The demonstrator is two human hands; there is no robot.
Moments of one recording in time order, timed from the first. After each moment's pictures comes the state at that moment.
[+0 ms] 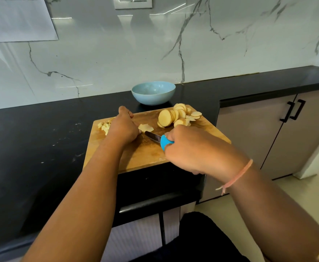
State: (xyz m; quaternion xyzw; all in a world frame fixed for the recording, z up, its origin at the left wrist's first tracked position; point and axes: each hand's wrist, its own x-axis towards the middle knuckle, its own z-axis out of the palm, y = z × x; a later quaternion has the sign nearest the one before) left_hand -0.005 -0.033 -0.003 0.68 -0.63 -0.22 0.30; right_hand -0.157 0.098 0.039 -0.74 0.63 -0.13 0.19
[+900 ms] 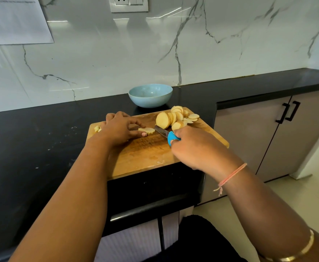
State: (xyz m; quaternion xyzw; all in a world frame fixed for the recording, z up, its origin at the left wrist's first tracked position) left_hand 0.015 -0.041 -0.001 0.61 -0.78 -0.10 0.11; right_hand -0.164 0.081 0.023 -0.69 0.68 -0.18 0.18
